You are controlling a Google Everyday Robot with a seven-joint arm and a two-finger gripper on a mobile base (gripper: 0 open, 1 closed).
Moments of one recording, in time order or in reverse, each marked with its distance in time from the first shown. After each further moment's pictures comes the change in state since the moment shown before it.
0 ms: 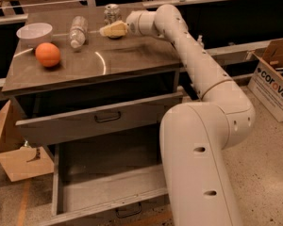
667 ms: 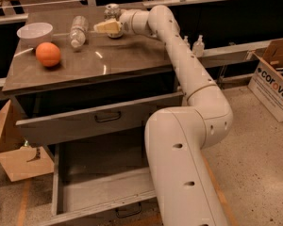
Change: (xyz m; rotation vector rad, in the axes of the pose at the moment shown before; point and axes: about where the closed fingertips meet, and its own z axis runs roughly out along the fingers) arm -0.010 0.013 0.033 -0.049 -0.055 -0.026
